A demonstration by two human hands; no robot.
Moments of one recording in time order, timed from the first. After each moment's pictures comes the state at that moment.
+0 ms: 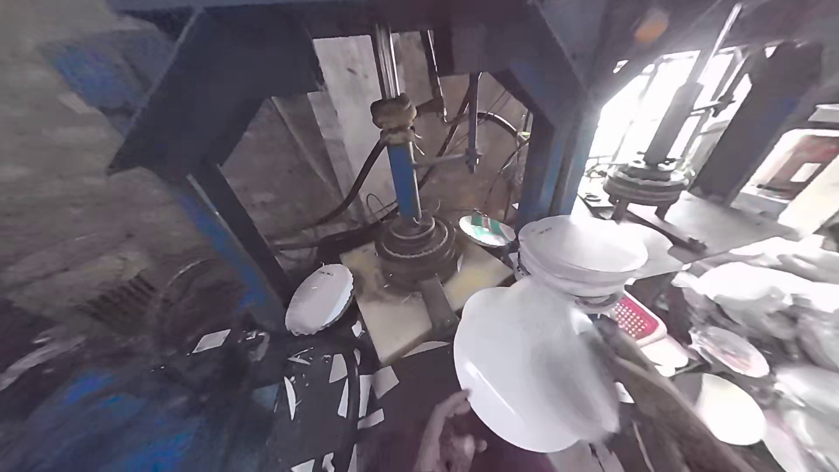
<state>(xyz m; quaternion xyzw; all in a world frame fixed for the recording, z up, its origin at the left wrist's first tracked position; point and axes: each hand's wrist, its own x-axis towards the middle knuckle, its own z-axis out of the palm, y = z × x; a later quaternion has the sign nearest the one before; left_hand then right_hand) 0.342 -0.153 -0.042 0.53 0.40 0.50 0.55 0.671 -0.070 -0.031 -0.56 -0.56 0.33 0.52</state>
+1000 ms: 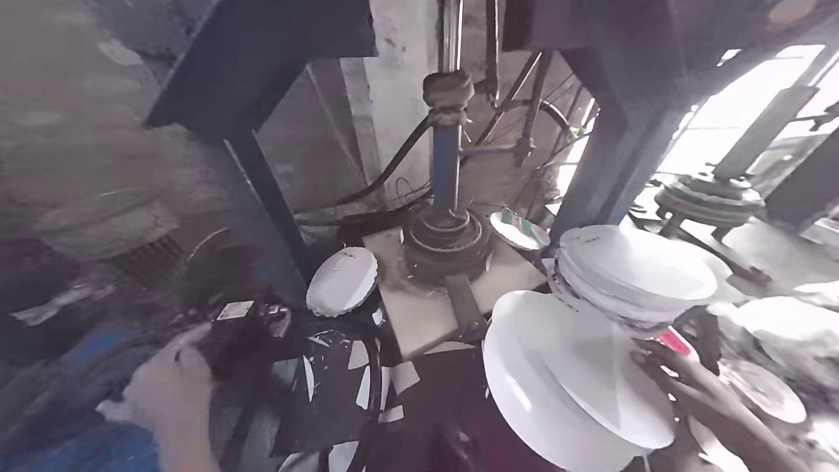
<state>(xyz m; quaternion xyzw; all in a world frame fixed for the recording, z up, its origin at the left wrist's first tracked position) 0.026 -0.069 -0.009 0.35 0.85 0.38 -0.11 0.697 -0.045 -0.008 -0.67 -0.62 0.27 0.31</state>
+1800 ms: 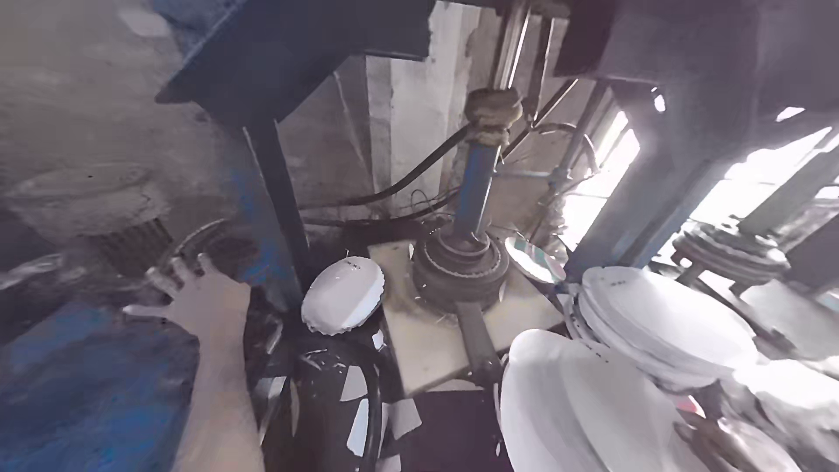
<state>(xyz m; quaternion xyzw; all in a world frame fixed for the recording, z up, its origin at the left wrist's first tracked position) 0.000 0.070 0.025 0.30 0.94 0.18 -0.02 0.701 -0.051 0.002 -0.68 -0.56 0.34 0.33</state>
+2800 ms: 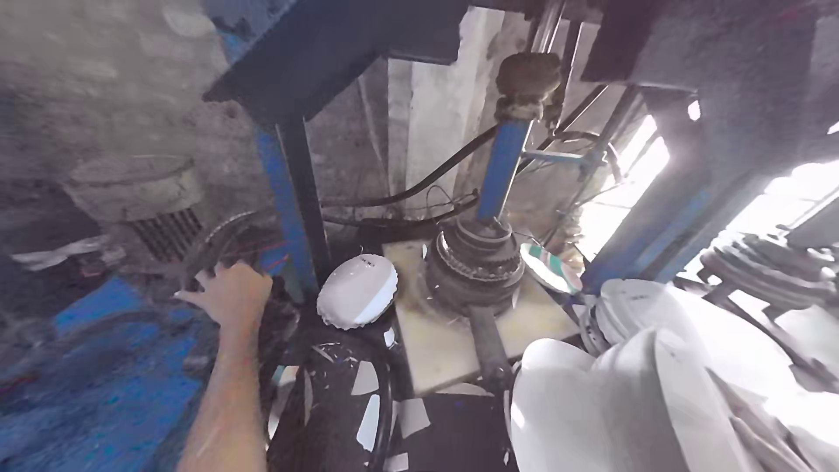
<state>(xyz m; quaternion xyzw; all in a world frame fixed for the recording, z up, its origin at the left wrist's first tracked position) 0.008 0.057 0.025 0.33 0.92 0.22 -0.03 0.609 -0.050 0.060 -0.47 -0.48 0.38 0.64</state>
